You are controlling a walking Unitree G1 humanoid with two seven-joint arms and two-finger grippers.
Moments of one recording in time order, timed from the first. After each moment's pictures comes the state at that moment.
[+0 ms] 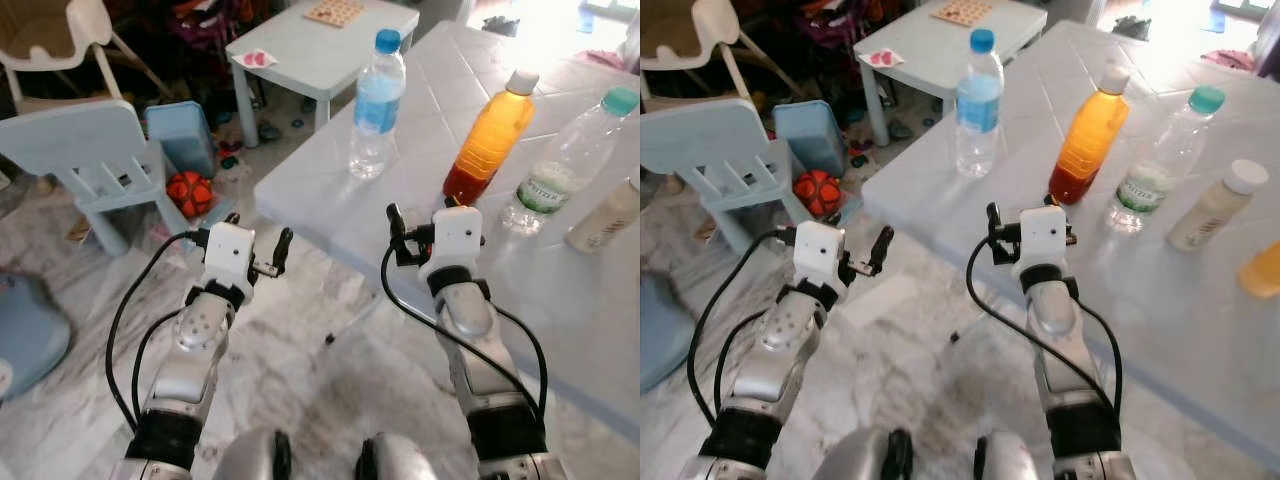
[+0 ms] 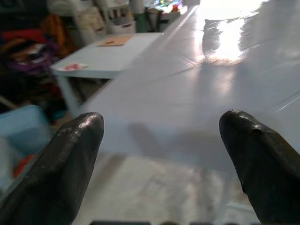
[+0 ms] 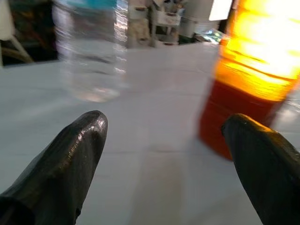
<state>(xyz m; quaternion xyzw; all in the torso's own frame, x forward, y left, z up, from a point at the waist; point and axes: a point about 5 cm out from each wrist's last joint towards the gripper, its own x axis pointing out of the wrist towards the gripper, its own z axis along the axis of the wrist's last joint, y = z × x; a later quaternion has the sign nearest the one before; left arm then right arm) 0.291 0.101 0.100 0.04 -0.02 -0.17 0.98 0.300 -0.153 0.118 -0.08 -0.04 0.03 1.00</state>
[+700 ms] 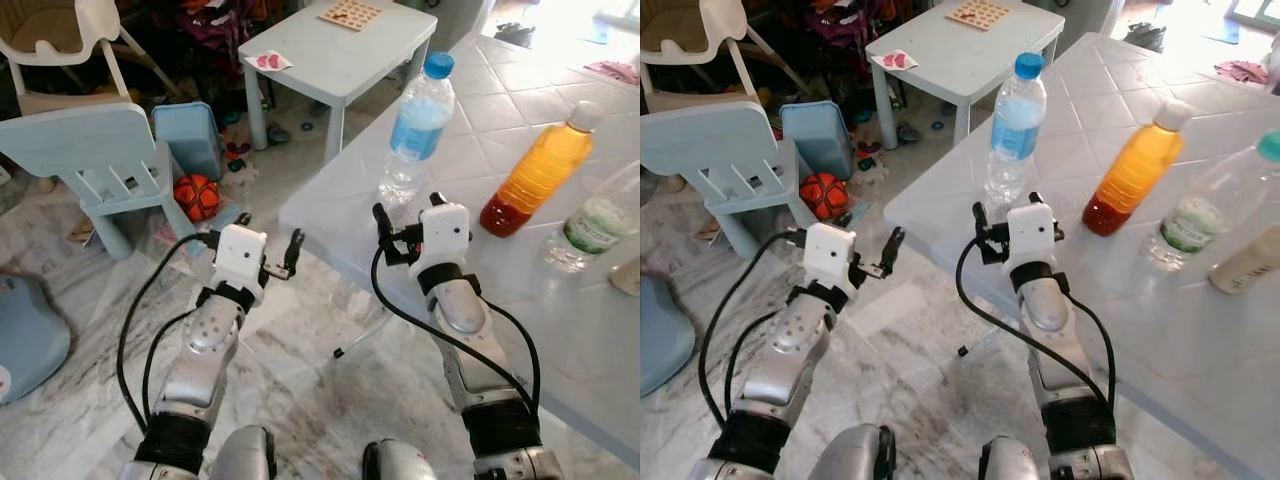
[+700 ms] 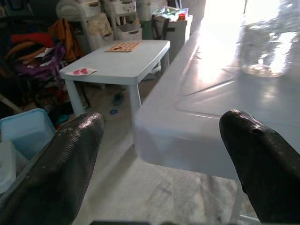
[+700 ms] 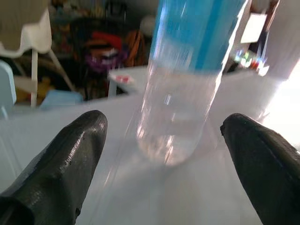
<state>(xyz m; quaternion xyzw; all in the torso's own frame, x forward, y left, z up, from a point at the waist) 0.290 0.106 0.103 0.05 -0.04 -0.17 0.98 0.312 -0.131 0.141 -0.07 -0.09 0.07 0.99</state>
